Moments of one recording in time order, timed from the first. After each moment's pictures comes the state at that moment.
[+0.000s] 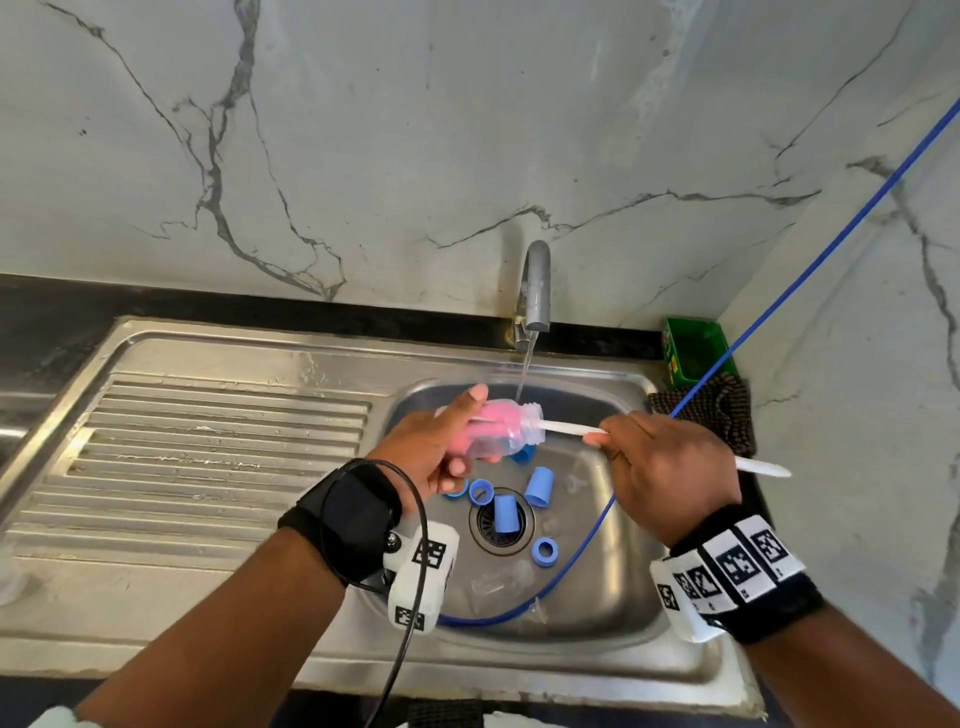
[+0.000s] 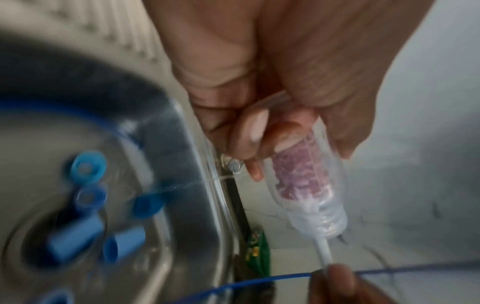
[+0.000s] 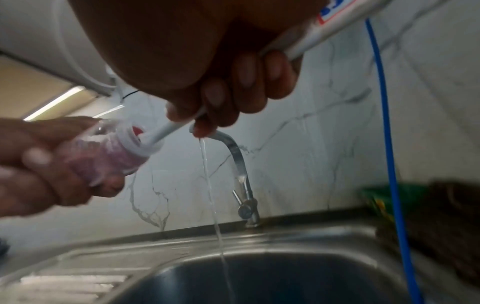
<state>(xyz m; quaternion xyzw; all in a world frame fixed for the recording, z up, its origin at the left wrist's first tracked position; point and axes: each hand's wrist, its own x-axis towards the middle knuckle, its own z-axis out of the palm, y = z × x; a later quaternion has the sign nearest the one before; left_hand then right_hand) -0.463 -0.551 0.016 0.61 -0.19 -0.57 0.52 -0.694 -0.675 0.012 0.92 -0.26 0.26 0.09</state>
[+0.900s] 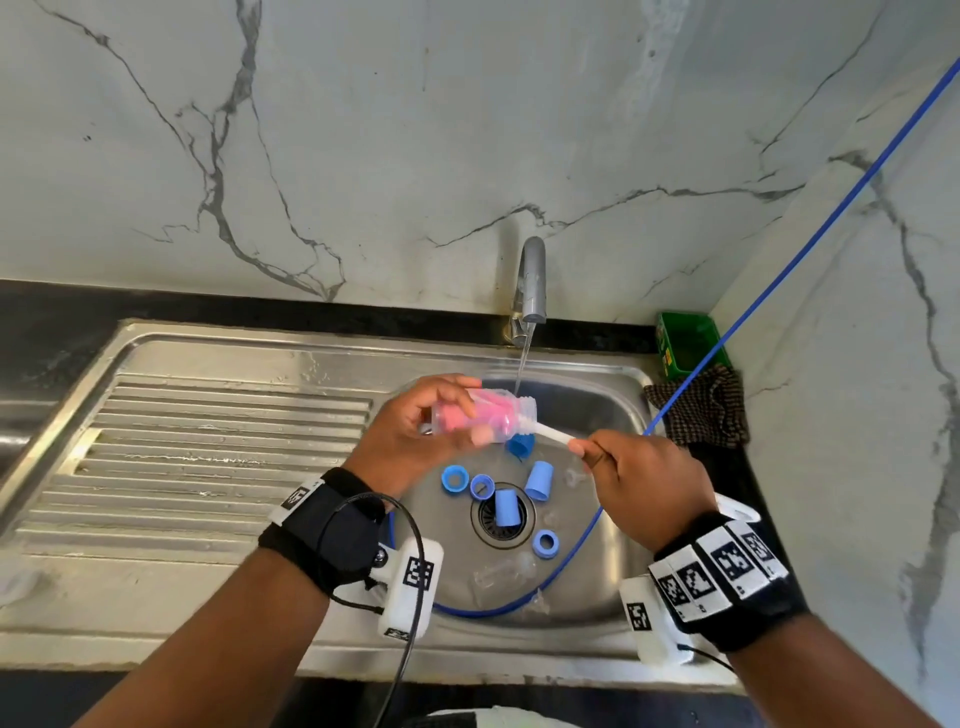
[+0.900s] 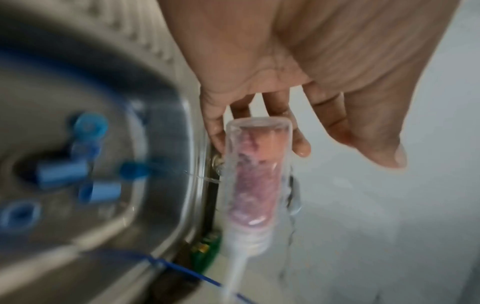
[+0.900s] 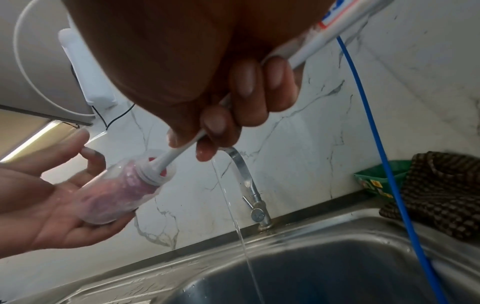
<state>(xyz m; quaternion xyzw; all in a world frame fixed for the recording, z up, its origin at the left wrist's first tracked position) -0.449 -0.527 0.005 0.57 -0.42 -0.39 0.59 -0.689 -0.639 0.022 0.90 -0.42 0.10 -0.05</state>
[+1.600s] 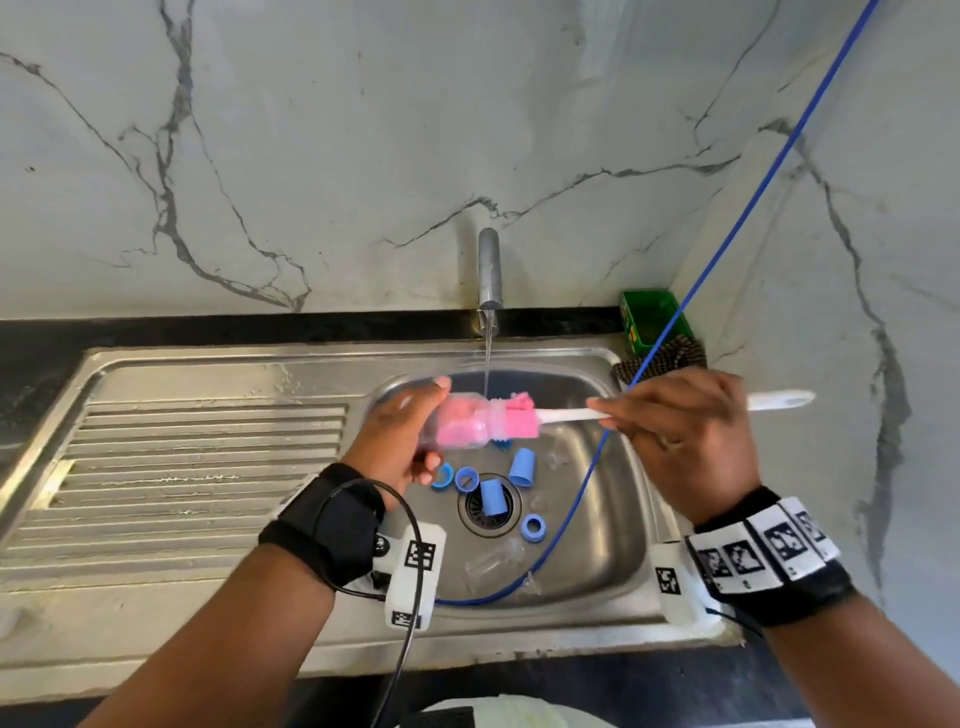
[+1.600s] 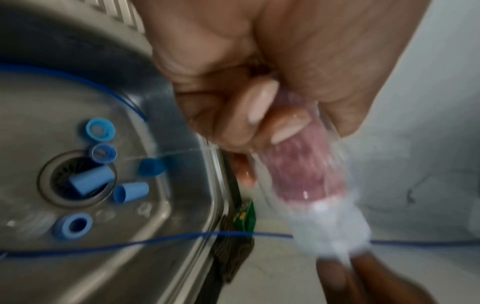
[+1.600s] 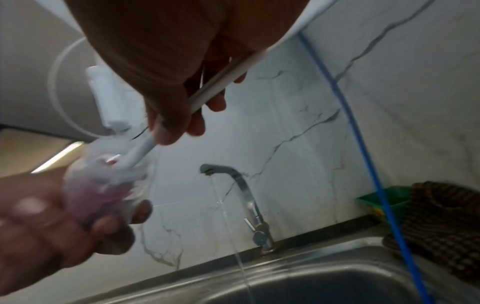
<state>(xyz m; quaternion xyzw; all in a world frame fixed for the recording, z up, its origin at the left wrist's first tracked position) -0.482 -0.537 0.021 0.64 -0.21 -0.50 0.54 -0.745 -0.656 0.037 0.88 -0.27 0.38 0.01</state>
